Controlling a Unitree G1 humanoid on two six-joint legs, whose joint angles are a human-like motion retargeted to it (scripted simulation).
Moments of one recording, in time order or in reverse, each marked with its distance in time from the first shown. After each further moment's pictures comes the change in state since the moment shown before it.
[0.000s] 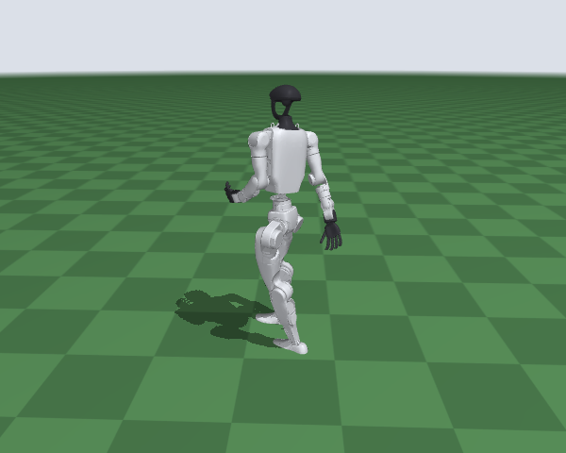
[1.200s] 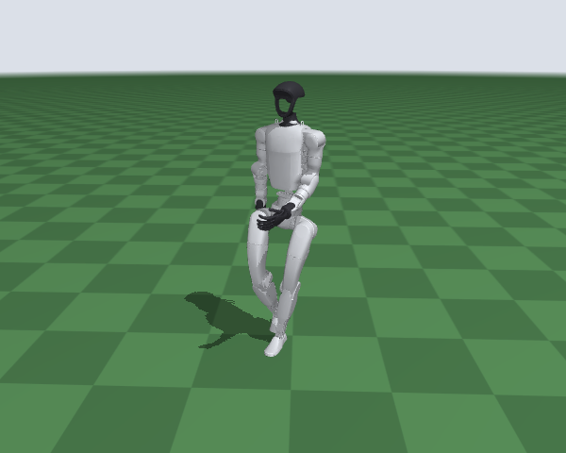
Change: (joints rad) left arm 0.056 -0.069 0.062 0.030 0.007 0.002 0.126; right arm -0.104 -0.008 0.011 -0.017 0.065 -0.066 -0.127; waist 0.177 -0.015 -0.056; left_leg -0.138 0.117 0.174 -0.029 0.039 -0.031; right_leg 0.083 0.165 -0.338 0.607 0.152 -0.061
